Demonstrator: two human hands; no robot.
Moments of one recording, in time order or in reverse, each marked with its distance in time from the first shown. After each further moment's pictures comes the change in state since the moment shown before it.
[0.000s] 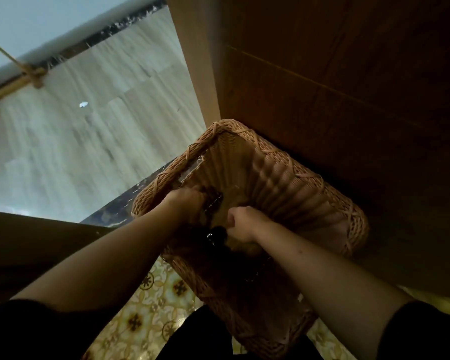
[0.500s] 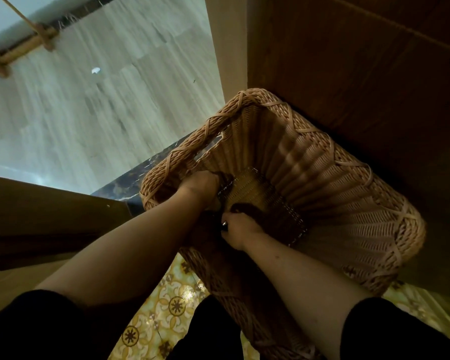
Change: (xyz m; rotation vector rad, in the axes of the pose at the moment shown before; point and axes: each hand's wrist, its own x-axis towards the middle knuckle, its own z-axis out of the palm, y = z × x) left_hand 0.046 -0.013 0.044 -0.142 0.063 -0.131; right_hand 0.062 -0.008 0.095 -0.018 -0.066 -0.023
